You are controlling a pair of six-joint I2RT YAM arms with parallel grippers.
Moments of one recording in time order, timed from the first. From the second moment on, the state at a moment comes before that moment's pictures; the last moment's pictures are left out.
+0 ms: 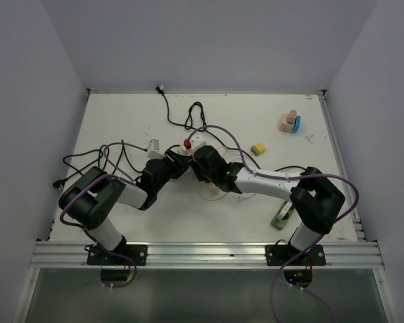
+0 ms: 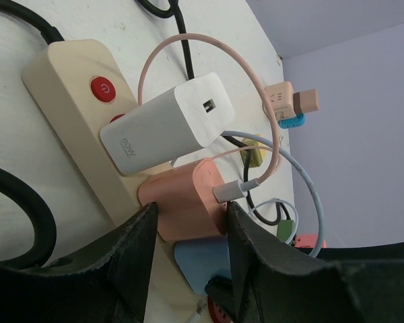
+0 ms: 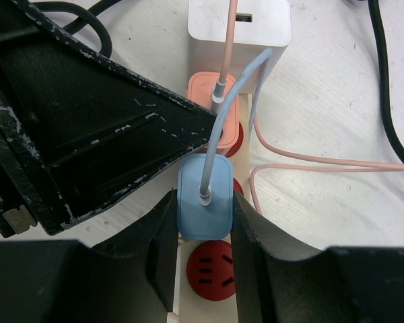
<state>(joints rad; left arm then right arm) -0.55 1.67 0.40 0.97 -0.06 -1.10 0.94 1.68 1.04 -0.01 0.32 0.13</state>
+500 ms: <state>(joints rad) -0.56 1.67 0.42 0.97 -0.09 -1.10 0.87 1.68 1.11 -0.11 0.26 0.26</state>
